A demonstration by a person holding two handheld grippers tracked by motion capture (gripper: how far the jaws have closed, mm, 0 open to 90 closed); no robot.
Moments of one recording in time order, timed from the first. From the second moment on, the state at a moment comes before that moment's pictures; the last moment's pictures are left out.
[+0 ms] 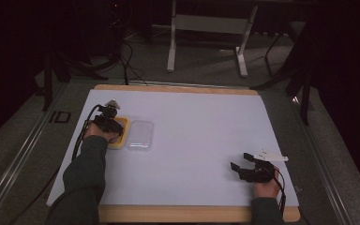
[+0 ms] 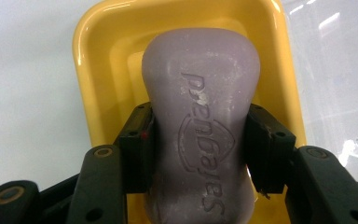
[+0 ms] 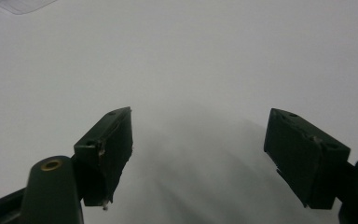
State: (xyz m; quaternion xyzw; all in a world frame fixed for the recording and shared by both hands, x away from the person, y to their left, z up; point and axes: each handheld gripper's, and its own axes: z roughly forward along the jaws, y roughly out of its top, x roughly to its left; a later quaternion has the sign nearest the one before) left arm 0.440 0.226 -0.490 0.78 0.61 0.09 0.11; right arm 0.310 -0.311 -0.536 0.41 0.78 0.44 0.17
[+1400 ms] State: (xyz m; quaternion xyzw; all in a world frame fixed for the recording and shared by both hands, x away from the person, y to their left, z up) left arm 0.435 0.229 -0.483 0.78 0.60 0.09 0.14; right arm 0.310 -0.311 -0.535 0.40 0.78 0.44 0.17
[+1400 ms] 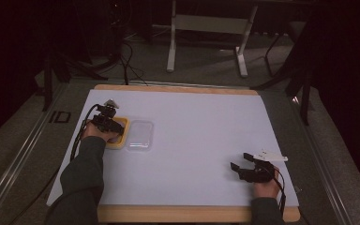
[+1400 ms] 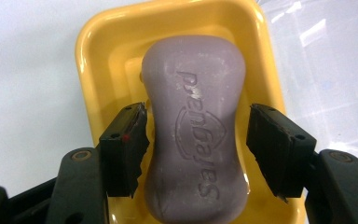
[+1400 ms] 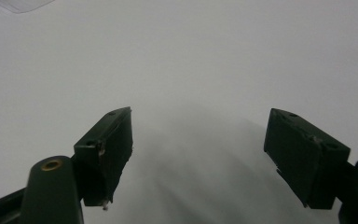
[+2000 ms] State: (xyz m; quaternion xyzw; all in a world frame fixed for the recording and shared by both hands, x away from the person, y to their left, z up) left arm 0.420 0.215 -0.464 0.81 0.55 0.12 0.16; right arm 0.310 -0.311 -0.536 0.40 0.78 0.44 0.17
